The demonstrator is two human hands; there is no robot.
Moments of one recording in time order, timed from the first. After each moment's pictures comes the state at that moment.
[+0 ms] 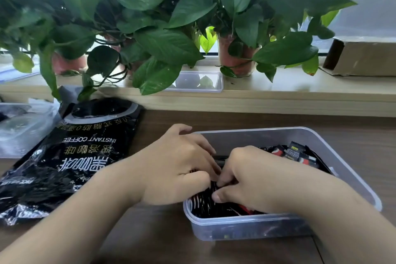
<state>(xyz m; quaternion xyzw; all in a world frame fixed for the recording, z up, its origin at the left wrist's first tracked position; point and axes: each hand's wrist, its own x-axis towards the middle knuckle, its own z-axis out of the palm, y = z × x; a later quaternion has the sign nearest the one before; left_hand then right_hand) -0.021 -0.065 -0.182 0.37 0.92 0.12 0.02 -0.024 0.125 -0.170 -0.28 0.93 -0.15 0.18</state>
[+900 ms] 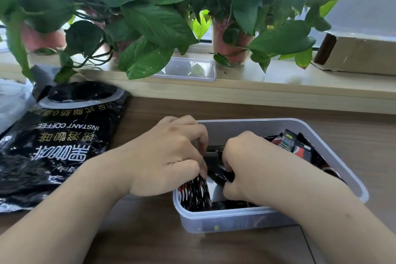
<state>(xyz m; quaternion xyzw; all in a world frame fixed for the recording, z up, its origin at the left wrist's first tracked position) -0.029 -0.067 -0.194 0.37 0.92 0.15 0.00 -0.018 0.114 -0.165 -0.23 0.96 0.06 0.11</state>
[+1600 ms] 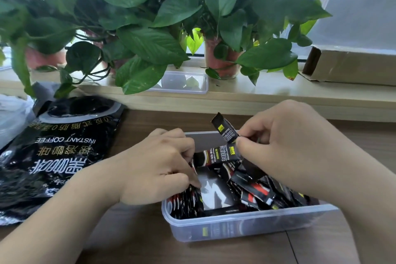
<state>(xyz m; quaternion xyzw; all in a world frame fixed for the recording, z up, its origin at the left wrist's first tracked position) -0.023 -0.064 -0.184 0.34 0.93 0.11 0.03 -0.004 0.163 -0.123 -0.18 0.96 -0.21 -0.10</state>
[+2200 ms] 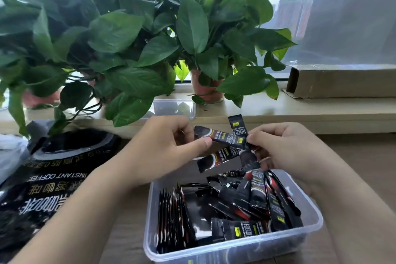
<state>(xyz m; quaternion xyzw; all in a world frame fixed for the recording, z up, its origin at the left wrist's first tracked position) -0.051 -0.025 -0.145 0.22 0.88 0.38 -0.14 -0.041 0.206 -0.136 0.02 0.80 -0.60 0.01</state>
